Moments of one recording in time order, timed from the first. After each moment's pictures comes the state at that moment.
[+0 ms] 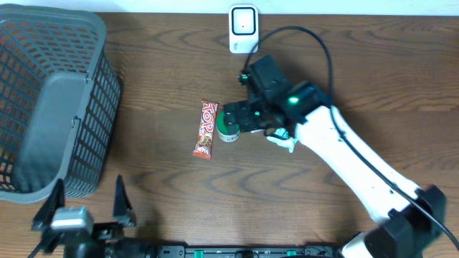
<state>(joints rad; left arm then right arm) -0.15 0.02 0.79 -0.76 -0.18 0.03 0.65 1.71 1.55 -0.97 -0.09 0.46</state>
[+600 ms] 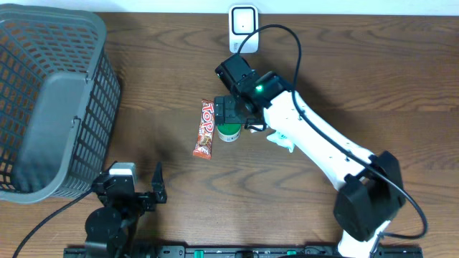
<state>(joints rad) -0.15 0.02 0.37 -0.66 -0.08 -0.09 0.68 1.92 1.65 -0.99 0.03 0.64</state>
